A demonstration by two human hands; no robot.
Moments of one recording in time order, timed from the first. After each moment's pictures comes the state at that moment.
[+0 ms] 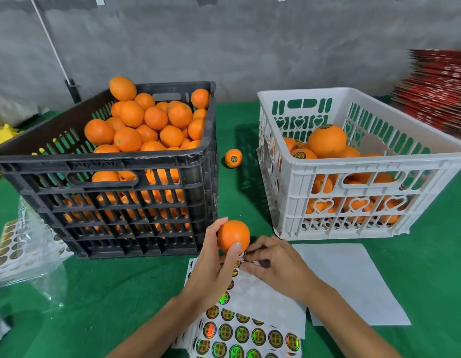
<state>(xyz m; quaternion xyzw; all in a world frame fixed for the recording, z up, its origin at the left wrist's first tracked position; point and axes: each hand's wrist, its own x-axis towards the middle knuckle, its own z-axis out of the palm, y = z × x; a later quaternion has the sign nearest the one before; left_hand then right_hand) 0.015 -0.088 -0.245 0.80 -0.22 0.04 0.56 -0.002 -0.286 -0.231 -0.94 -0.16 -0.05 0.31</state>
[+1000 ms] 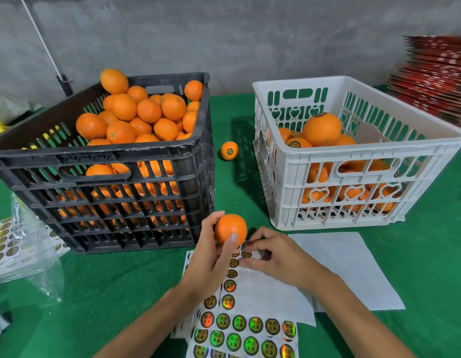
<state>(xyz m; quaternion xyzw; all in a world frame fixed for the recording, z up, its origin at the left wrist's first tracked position) 0.018 -0.088 -0.251 0.80 -0.23 0.04 0.56 -0.005 -0.296 -0.229 -0.91 -0.17 0.00 0.38</state>
